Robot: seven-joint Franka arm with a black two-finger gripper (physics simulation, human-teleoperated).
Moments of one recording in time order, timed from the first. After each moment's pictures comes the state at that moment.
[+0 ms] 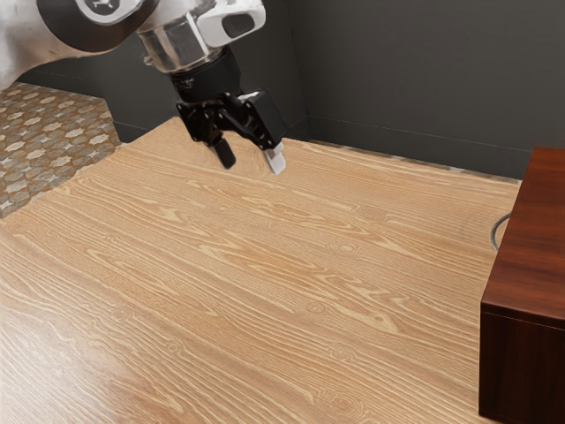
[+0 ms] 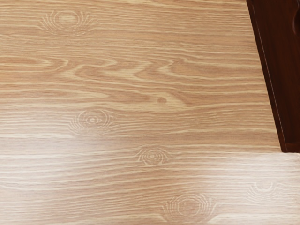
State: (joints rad) arm 0.07 0.12 -0.08 -1.19 -0.18 1.45 -0.06
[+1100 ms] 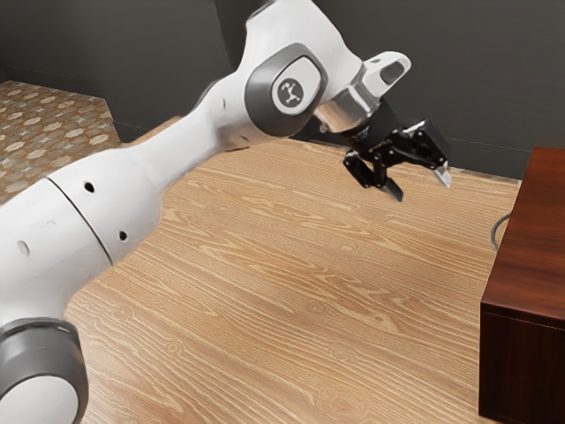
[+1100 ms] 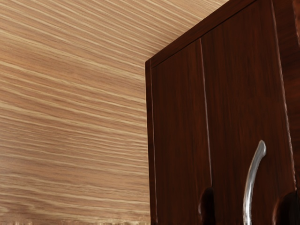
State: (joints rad) arm 0.03 0.60 -0.27 -0.90 -0.25 1.84 -0.32
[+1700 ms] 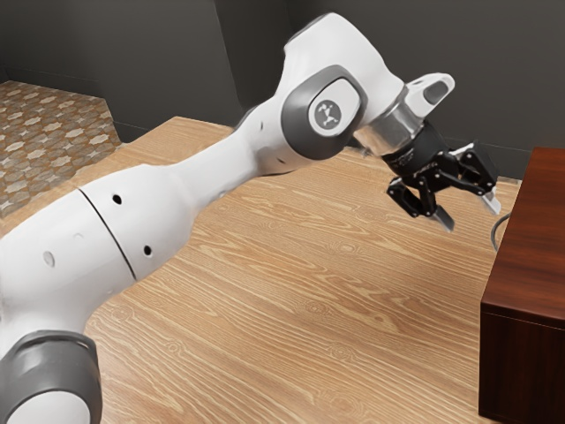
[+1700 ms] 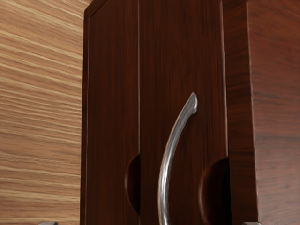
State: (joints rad) arm -0.03 0.64 -0.28 -0.91 -0.32 1.88 -0.39
